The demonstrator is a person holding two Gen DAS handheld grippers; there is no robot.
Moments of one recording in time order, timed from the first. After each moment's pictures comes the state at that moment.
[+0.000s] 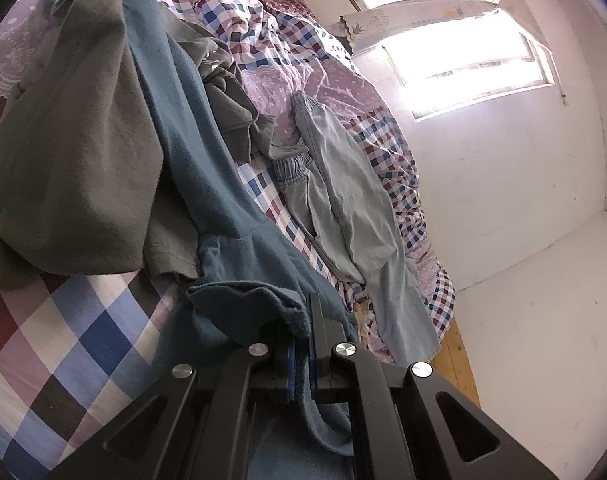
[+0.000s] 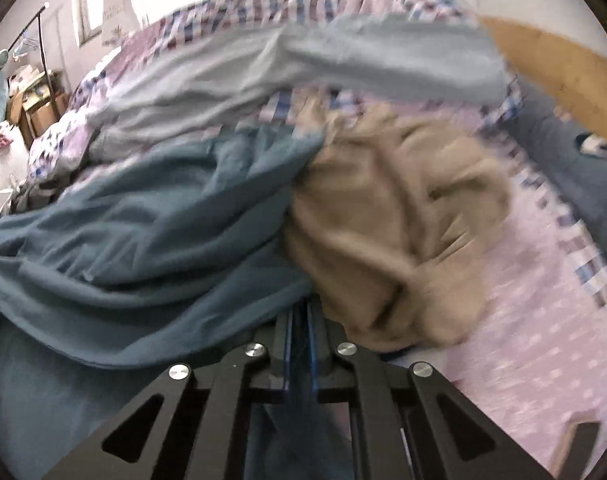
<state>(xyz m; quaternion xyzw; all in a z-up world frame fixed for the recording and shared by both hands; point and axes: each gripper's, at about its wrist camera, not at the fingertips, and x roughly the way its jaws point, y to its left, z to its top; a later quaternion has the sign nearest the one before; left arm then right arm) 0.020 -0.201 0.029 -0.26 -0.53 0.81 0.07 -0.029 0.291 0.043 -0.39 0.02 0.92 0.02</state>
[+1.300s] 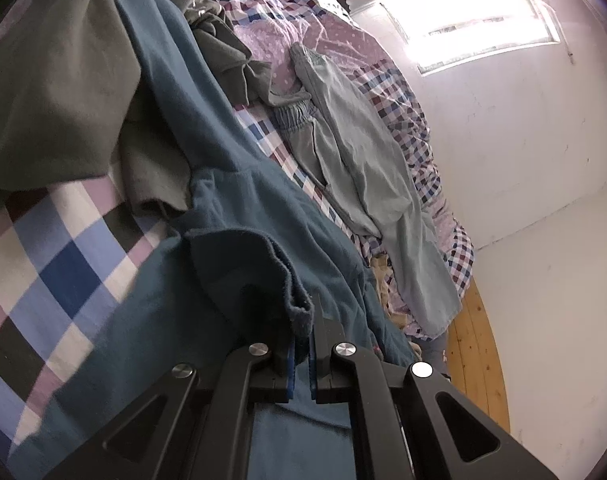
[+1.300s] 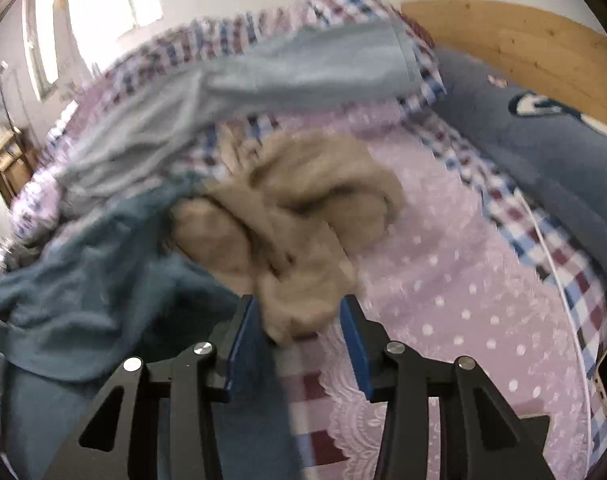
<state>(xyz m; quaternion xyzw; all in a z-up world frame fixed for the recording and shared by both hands) 0.016 -0.160 0.015 -0.33 -0.49 0.81 0.08 0.003 0.363 0.091 -0.37 0.10 0.92 0.06</state>
